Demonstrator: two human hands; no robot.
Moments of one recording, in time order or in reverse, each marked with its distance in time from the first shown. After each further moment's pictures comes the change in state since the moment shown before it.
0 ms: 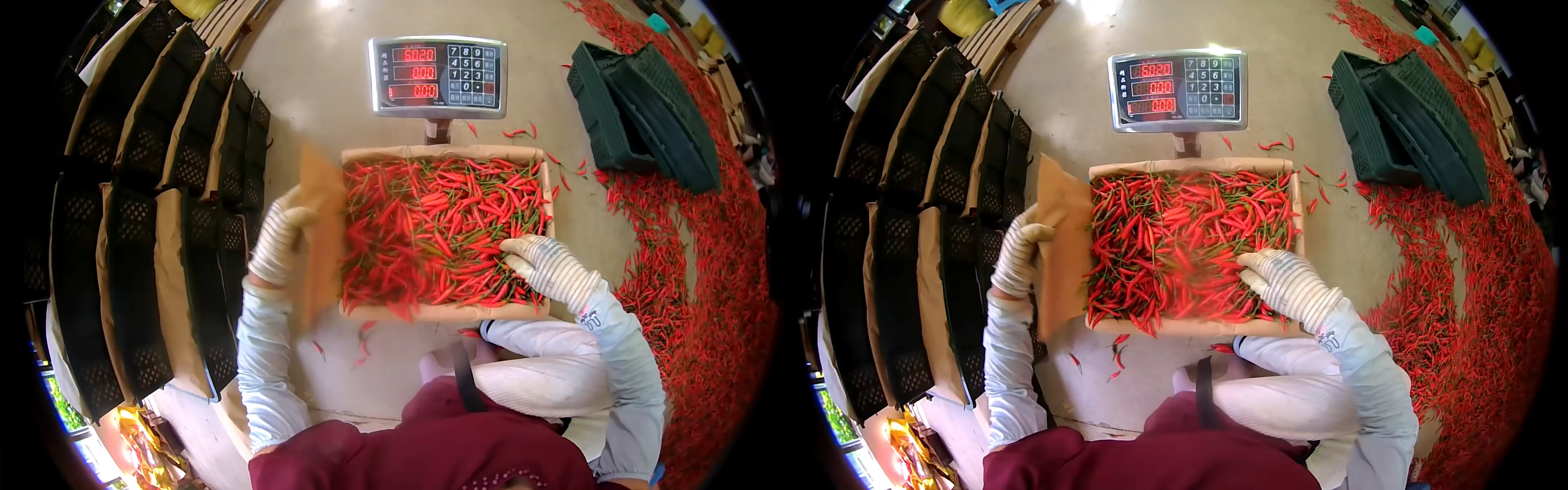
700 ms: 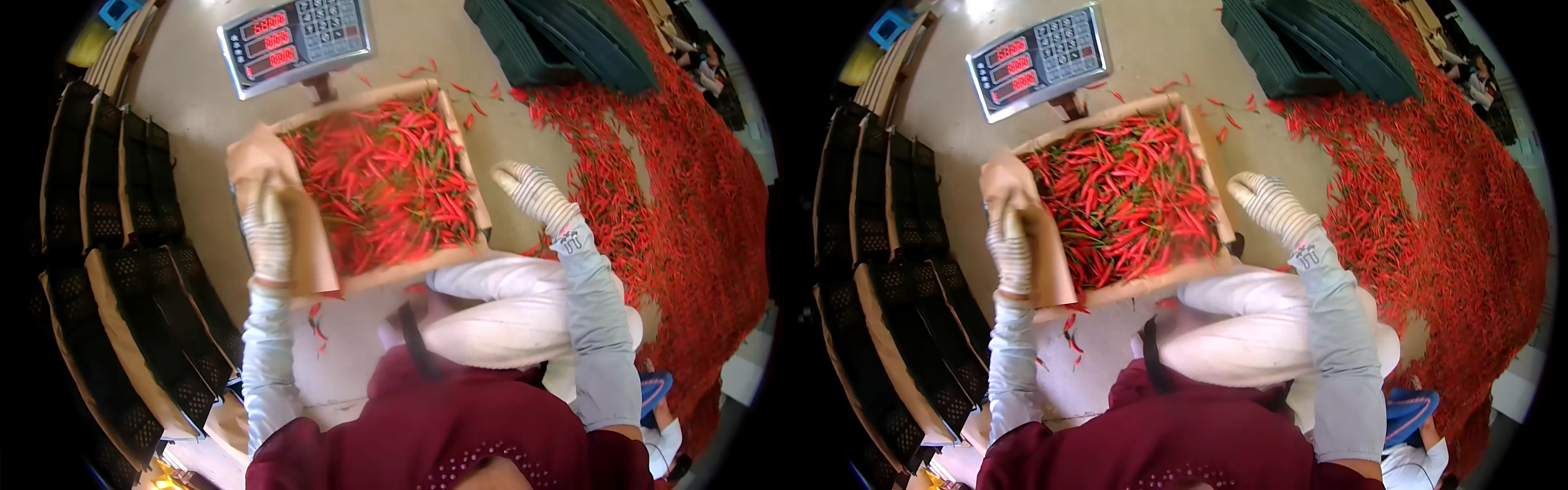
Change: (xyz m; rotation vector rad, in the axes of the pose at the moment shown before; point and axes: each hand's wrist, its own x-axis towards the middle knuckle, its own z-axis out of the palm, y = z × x) left_hand 0.026 -0.110 0.057 0.481 0.374 0.394; right_hand -0.080 0.103 -0.003 0.197 0.217 0.598
